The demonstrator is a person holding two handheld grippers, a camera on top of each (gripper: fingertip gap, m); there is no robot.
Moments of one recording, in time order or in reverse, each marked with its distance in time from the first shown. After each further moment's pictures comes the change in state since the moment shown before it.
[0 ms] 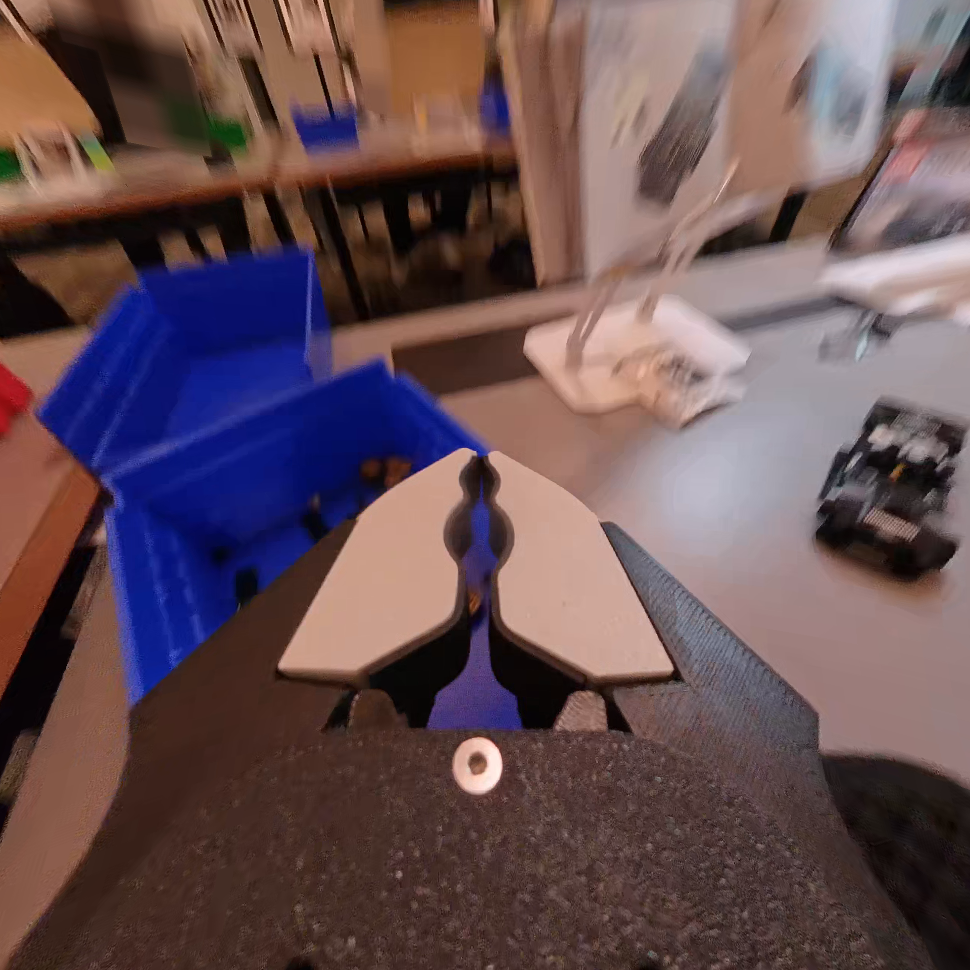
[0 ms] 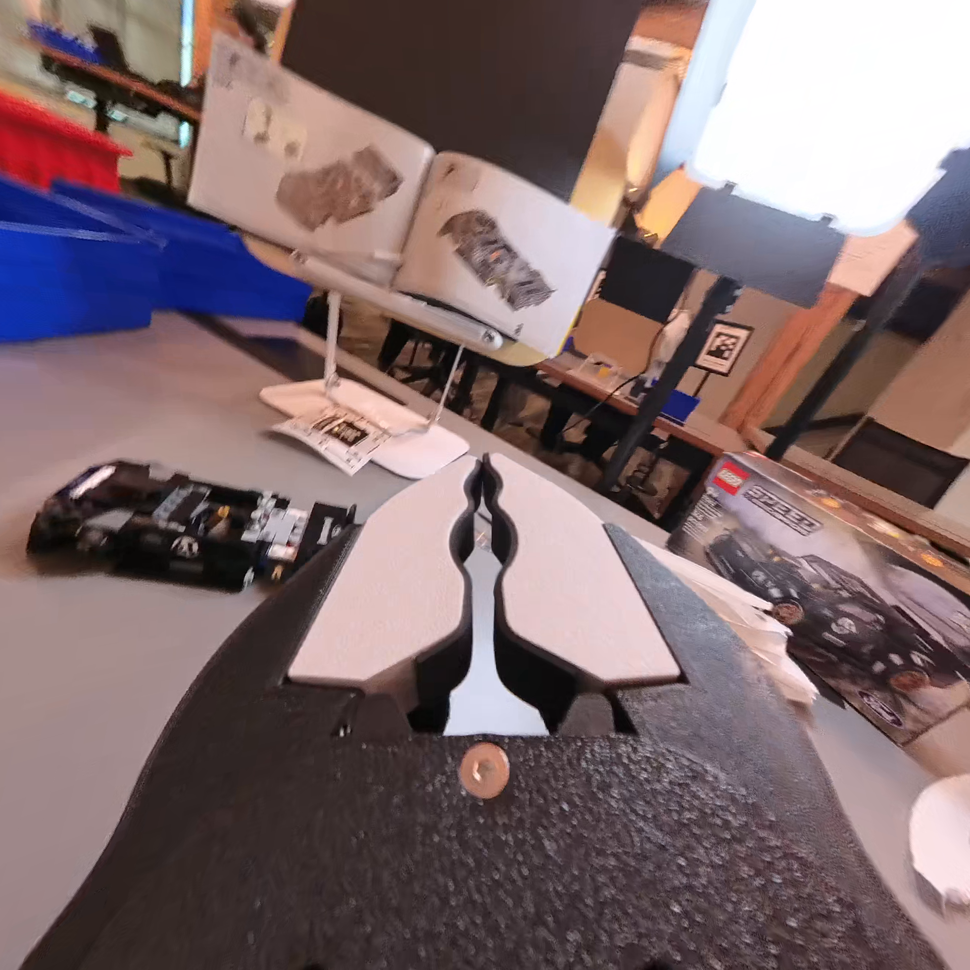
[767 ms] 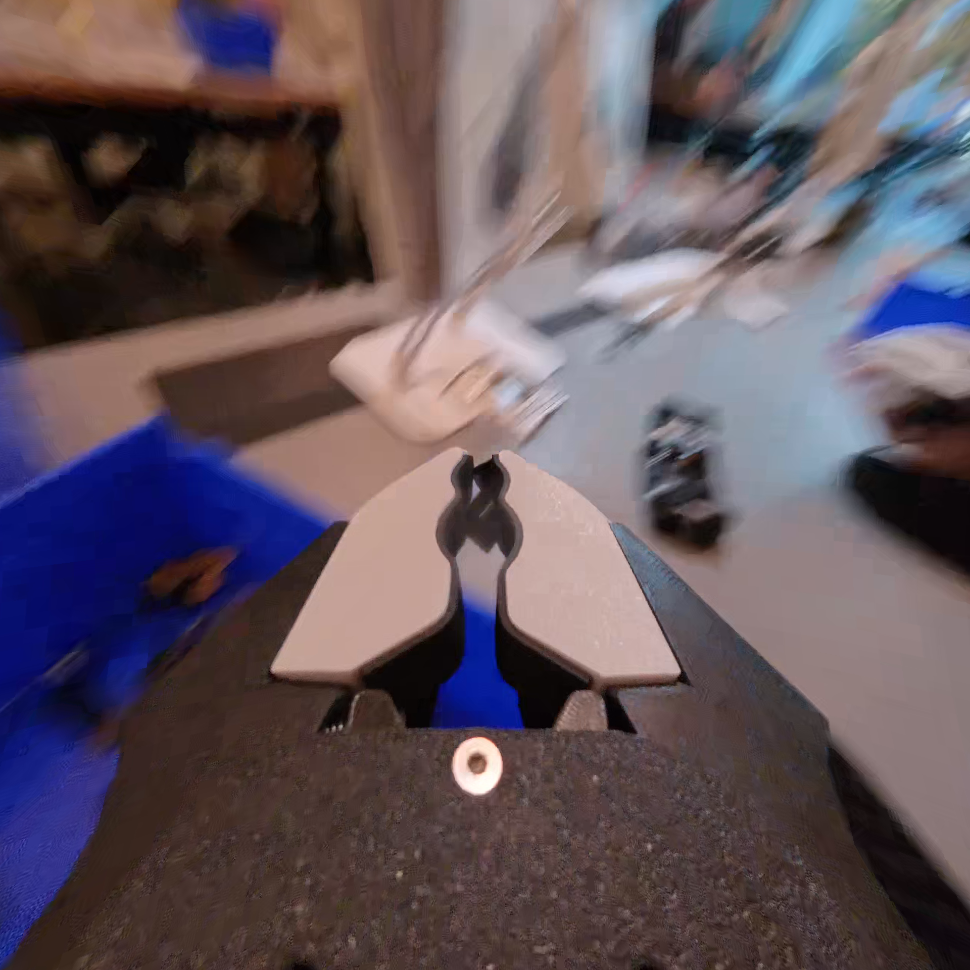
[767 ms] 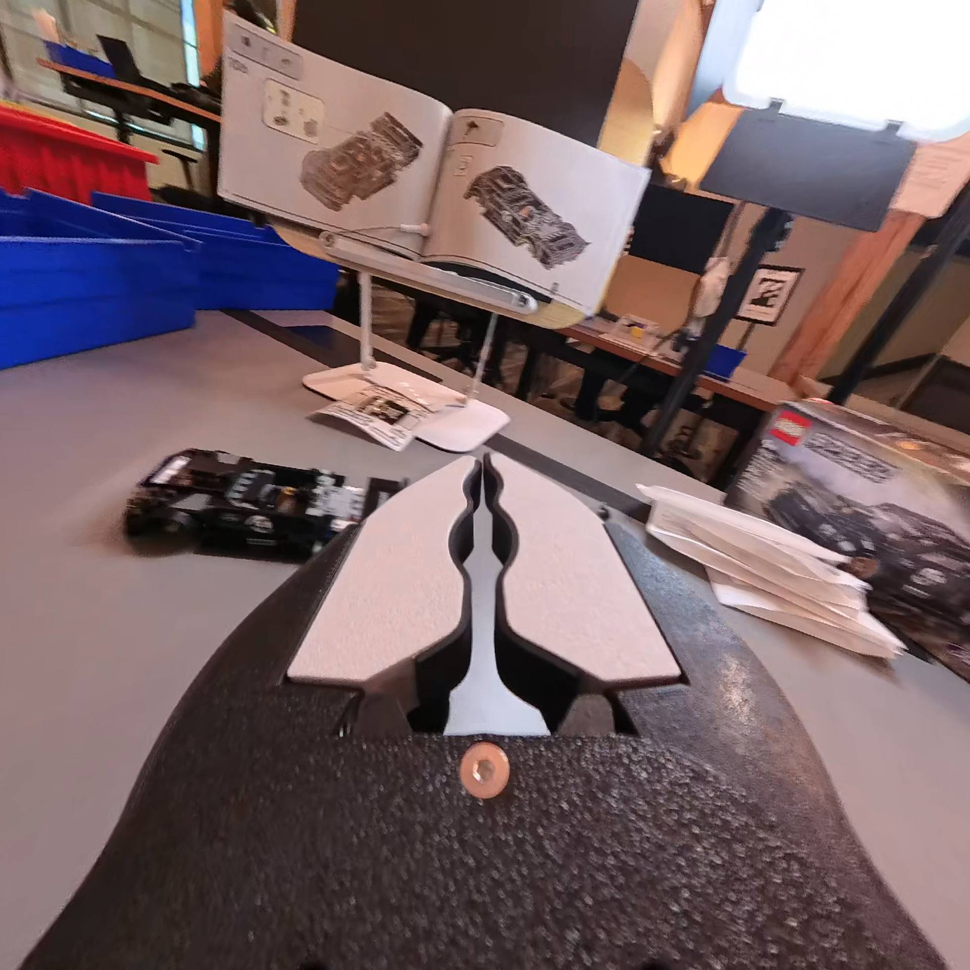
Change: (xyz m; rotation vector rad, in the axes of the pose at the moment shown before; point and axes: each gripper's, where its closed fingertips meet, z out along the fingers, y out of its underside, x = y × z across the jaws) left arm 0.034 -0.018 0.052 -0.007 0.521 -0.098; right arm -0.019 0.012 -0.010 -0.050 -0.017 0.105
